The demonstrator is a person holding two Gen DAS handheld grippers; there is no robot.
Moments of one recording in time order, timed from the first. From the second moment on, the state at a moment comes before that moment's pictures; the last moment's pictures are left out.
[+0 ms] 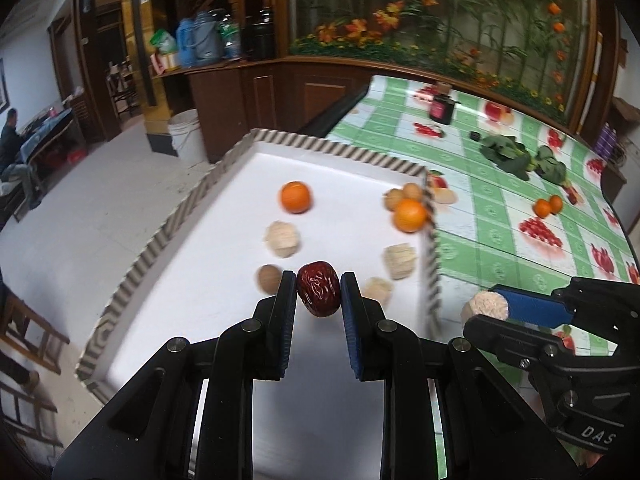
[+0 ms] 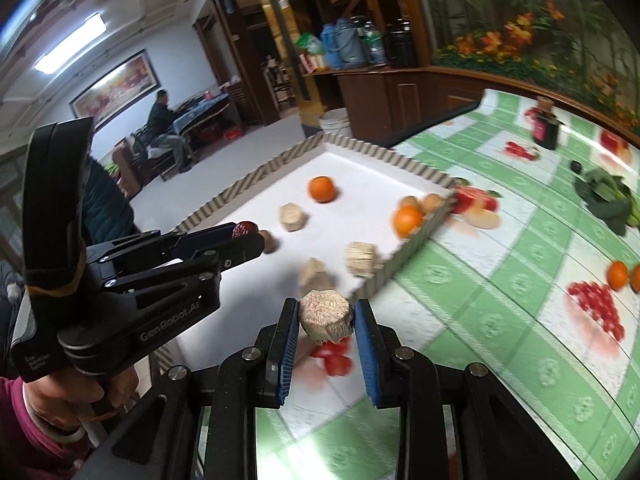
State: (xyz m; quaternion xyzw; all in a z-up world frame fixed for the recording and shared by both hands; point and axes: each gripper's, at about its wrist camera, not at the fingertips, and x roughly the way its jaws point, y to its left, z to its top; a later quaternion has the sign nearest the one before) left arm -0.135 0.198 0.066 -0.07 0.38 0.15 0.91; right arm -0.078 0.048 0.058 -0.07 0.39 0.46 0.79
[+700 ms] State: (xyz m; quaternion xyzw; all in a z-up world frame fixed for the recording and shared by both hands) left arm -0.146 0.256 0.045 -0.11 0.40 0.19 0.89; right arm -0.087 0.115 0.038 -0.12 0.41 0.50 0.75
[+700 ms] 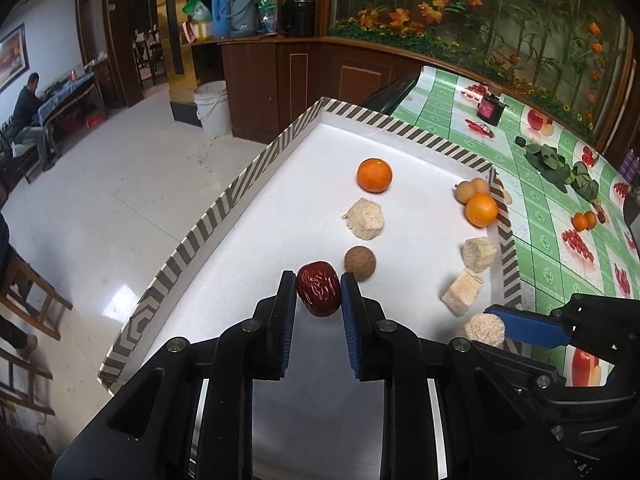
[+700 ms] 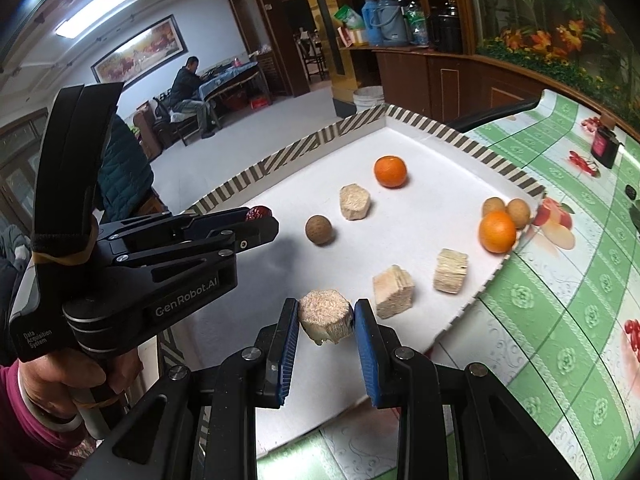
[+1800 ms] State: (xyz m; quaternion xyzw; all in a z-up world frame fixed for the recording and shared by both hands) left arm -0.127 0.262 0.031 -0.13 0.43 0.17 0.88; right arm -0.066 0.148 0.015 -0.15 0.42 0.47 0.76
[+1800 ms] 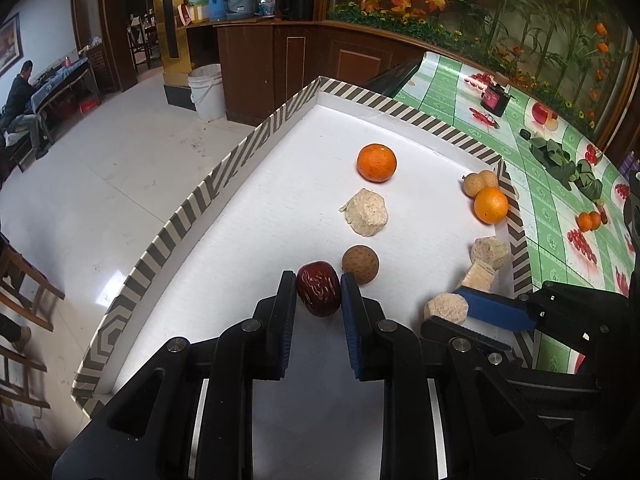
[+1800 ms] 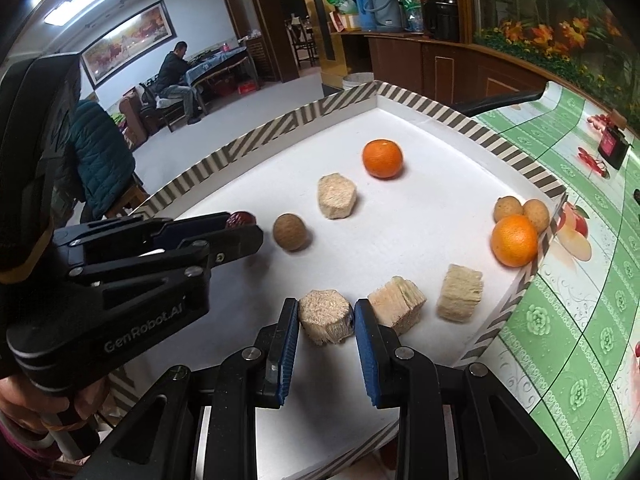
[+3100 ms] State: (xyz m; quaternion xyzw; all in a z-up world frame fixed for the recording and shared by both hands) left arm -0.139 0.252 0.046 -0.14 0.41 0.20 0.88; right arm -0.068 0.104 0.034 -0.09 0.41 0.48 0.77
